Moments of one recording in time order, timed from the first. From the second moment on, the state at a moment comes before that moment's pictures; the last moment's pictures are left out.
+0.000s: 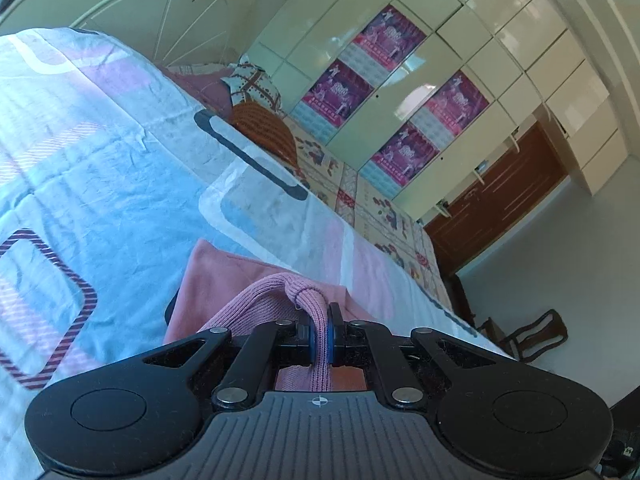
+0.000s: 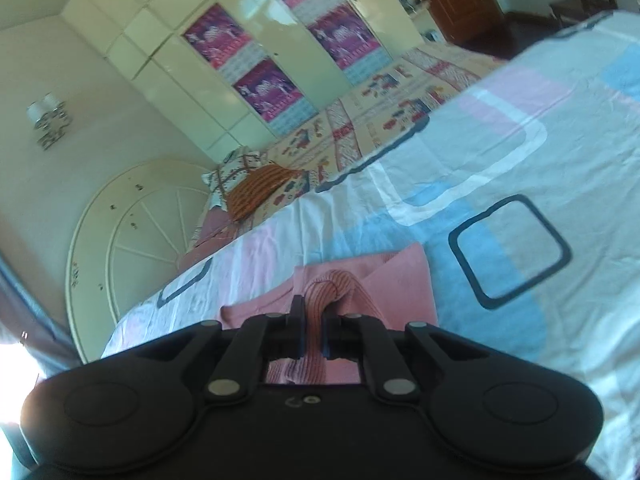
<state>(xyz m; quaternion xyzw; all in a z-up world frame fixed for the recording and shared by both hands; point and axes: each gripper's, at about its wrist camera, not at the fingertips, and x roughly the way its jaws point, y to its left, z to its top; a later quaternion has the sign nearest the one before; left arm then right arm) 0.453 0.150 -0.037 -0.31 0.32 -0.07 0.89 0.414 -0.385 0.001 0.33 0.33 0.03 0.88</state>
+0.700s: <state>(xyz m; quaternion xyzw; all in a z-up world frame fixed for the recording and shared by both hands) 0.578 0.144 -0.106 -0.28 0.33 -0.11 0.90 0.527 -0.391 -0.082 0.30 0.35 -0.03 0.89</state>
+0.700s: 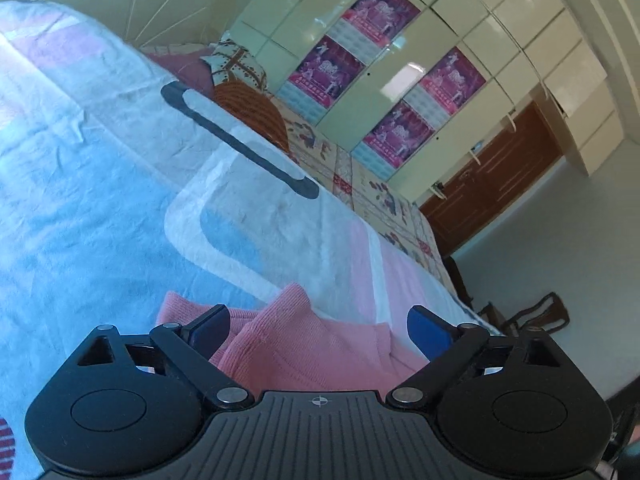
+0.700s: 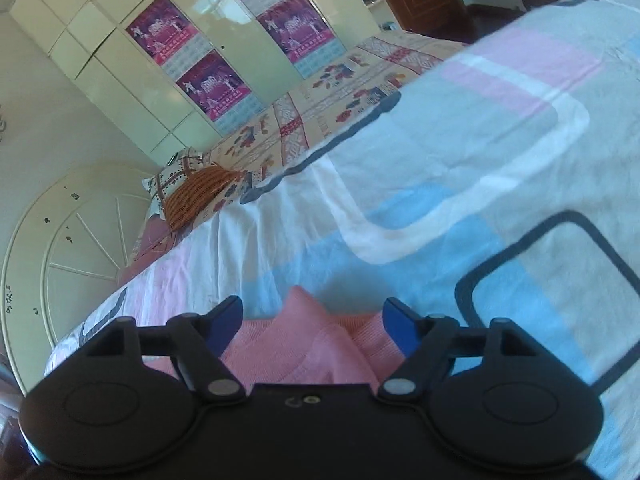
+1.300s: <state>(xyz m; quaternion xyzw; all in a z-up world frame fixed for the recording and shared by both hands) 0.574 0.106 -0.110 -0.05 0.32 -0.11 0.94 0.533 -0.344 -0.082 0.06 0.34 -0.02 0.94</state>
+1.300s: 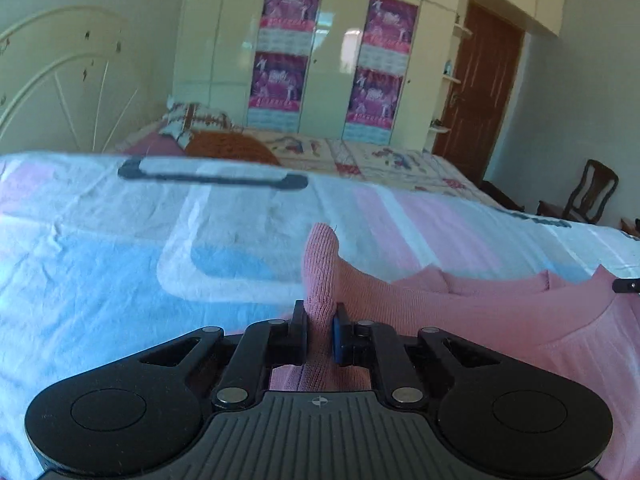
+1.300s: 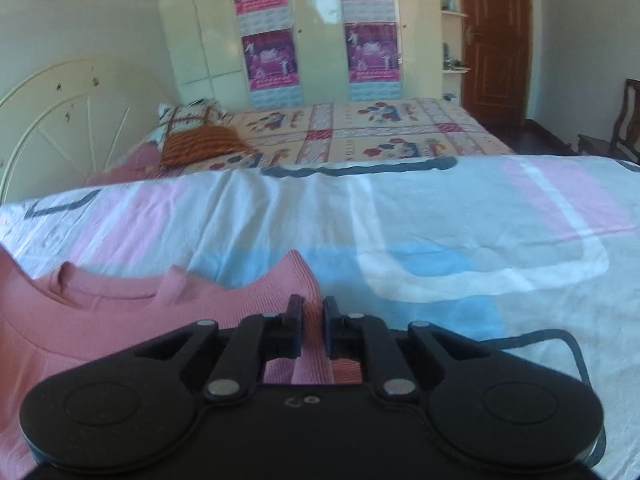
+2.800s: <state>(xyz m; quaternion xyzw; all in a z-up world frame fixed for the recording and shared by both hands) 0.503 -0.024 -0.099 0.02 0.32 -0.19 0.93 0.487 -0.230 -0.073 0.00 0.36 0.11 0.93</state>
